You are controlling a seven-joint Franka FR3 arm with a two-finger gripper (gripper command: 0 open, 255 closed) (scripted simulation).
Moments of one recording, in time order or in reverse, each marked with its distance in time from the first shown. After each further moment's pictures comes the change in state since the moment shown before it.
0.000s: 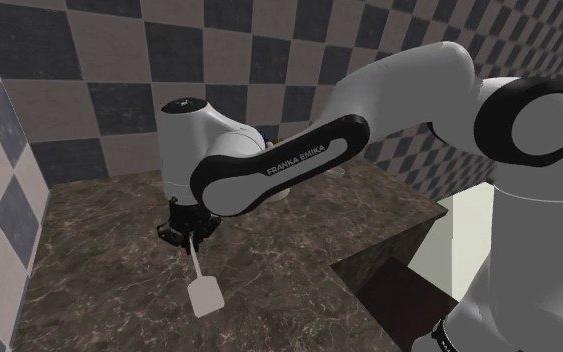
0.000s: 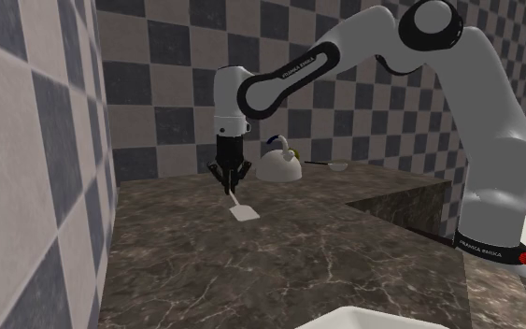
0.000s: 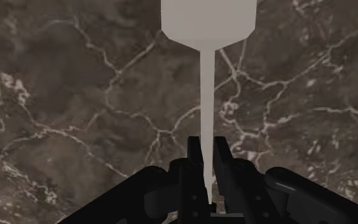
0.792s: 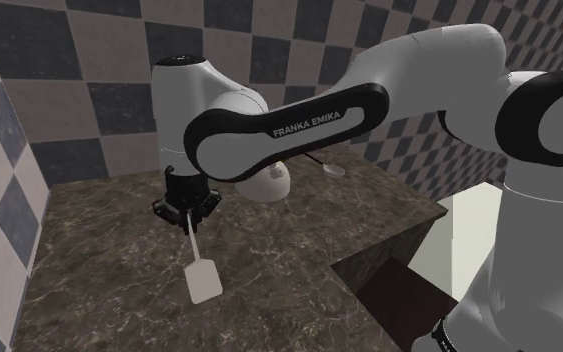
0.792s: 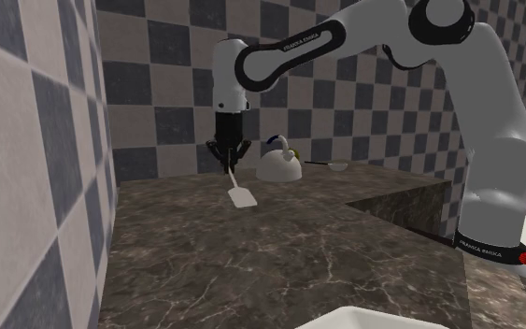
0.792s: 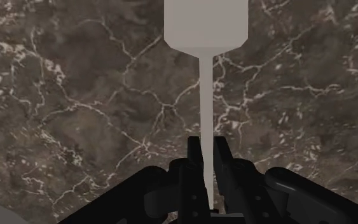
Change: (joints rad) arm -0.009 -0.060 0.022 0.086 0.047 -0.136 -0.034
